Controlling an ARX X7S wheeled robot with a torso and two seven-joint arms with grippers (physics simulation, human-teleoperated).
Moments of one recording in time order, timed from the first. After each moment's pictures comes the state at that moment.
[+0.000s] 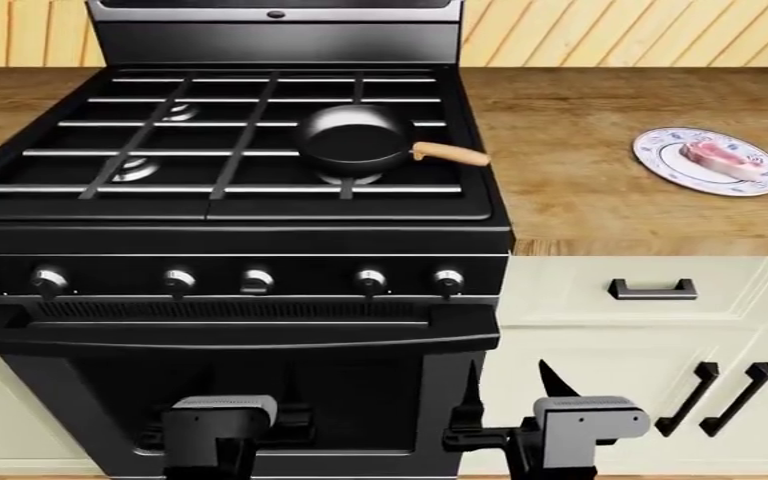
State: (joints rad) left arm -0.01 -0.09 0.09 -0.01 -0.14 -0.01 -0.07; right arm 0.01 0.09 -0.11 0.01 0.13 -0.01 0.06
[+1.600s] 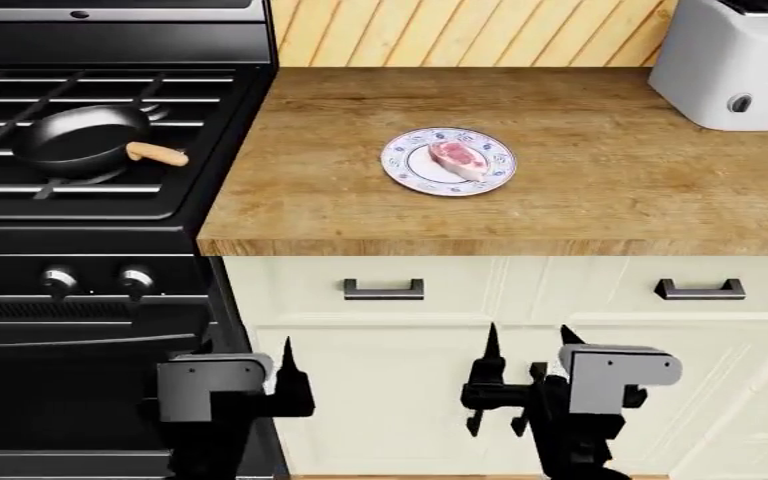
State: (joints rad) left arm -0.09 -0.20 0.15 0.20 -0.30 -0.36 -0.19; right arm 0.10 0.20 -0.13 -0.23 0.30 0.35 0.19
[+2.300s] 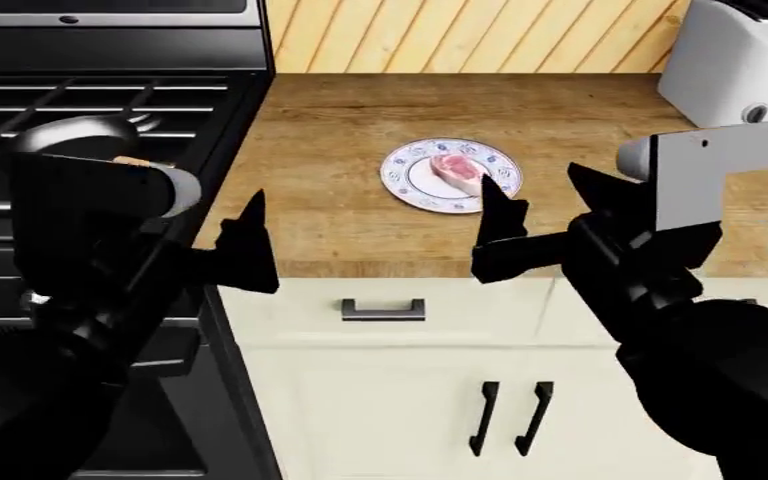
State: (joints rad) left arm -0.70 -0.33 -0.21 0.76 -1.03 -1.43 -0.47; right arm 0.76 0.27 0.16 -0.70 0.92 1.42 0.36
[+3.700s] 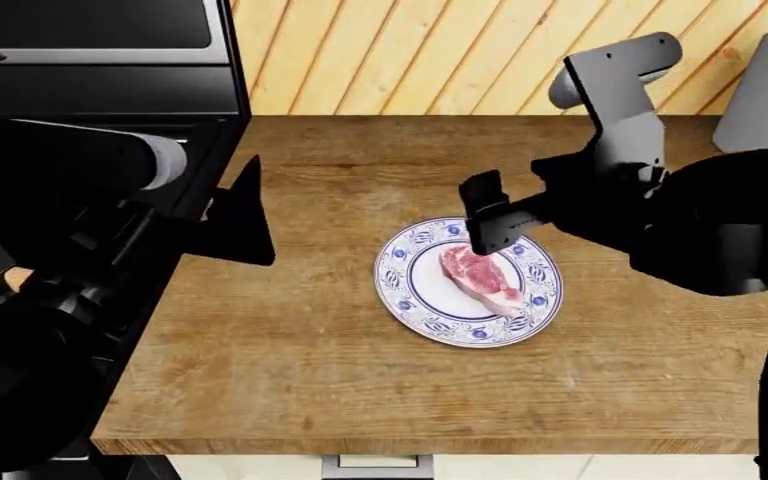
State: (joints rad) left arm -0.75 -0.43 -0.10 0.71 -1.10 -1.26 -0.52; right arm 1.23 0.47 -0.21 -0.10 1.30 1.54 0.45
